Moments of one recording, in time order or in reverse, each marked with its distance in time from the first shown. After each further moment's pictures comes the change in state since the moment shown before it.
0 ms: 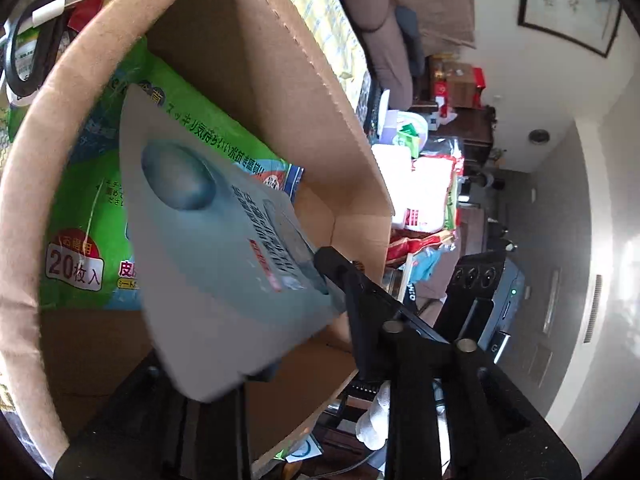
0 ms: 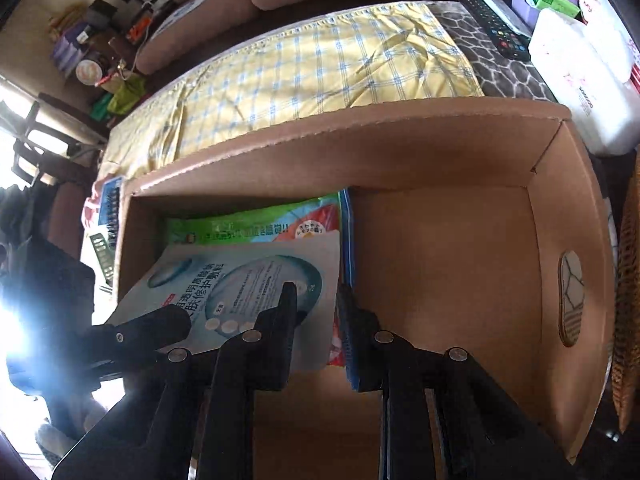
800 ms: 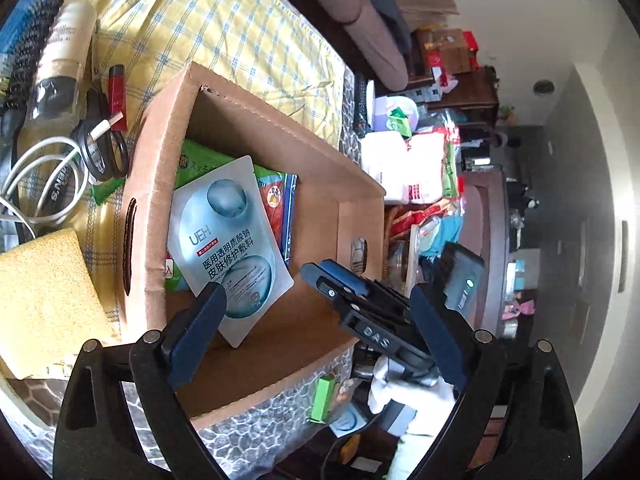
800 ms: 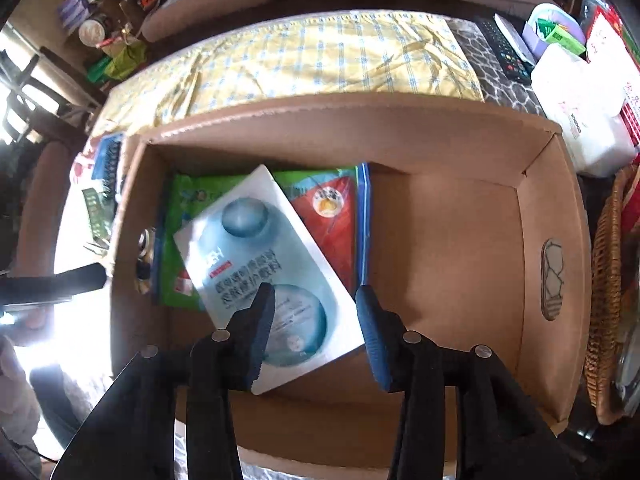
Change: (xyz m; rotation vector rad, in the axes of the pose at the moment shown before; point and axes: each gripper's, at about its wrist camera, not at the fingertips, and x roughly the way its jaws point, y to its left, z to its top) left arm -0.094 -0.048 -0.015 0.212 0.024 0.139; right arm -0.020 0.024 -0.040 -0.086 0.036 -0.130
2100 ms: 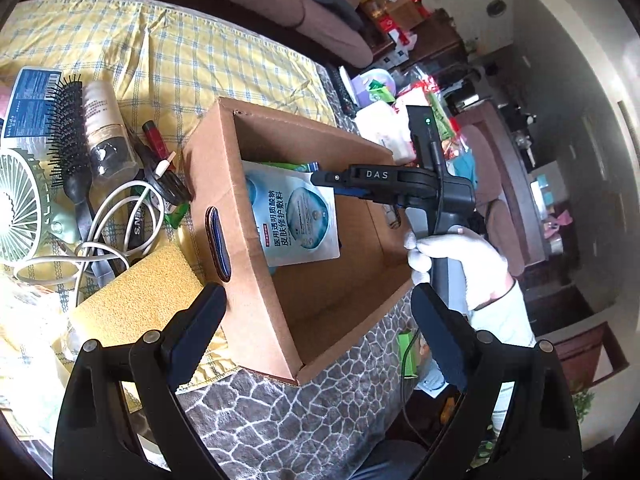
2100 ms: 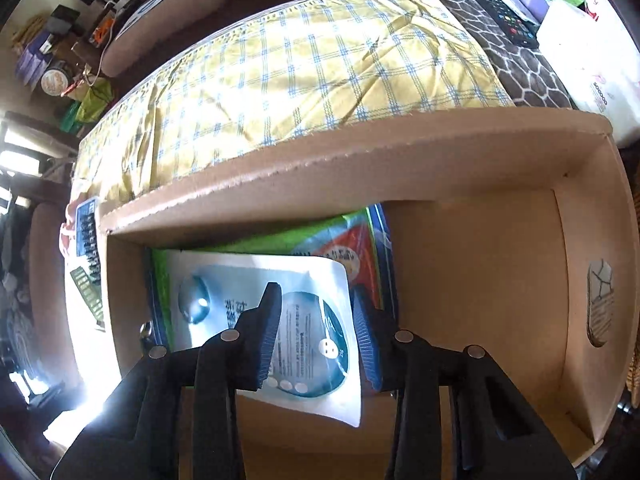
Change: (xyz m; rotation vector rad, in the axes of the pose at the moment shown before) left arm -0.074 0.013 -0.039 0.328 -0.014 0.095; right arm 0.038 -0.003 0.058 0.203 0.012 0.059
